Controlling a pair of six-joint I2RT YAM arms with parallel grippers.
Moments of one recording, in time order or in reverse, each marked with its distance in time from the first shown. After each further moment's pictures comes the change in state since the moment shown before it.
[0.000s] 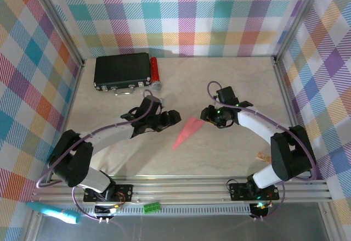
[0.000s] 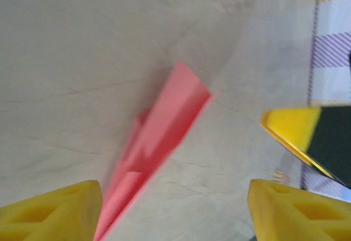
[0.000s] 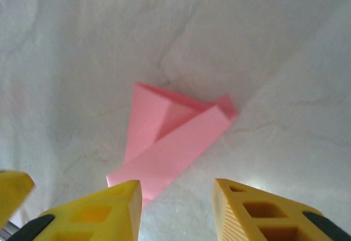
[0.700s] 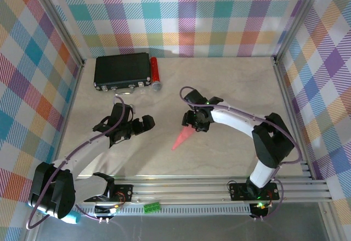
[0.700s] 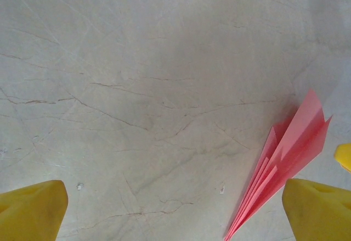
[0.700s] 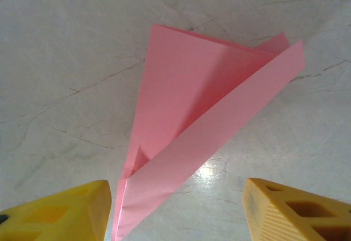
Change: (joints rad) left arm 0.261 -0.300 -0.187 -0.233 -0.080 0.241; right arm 0.296 0.225 0.282 -0.257 0.311 0.214
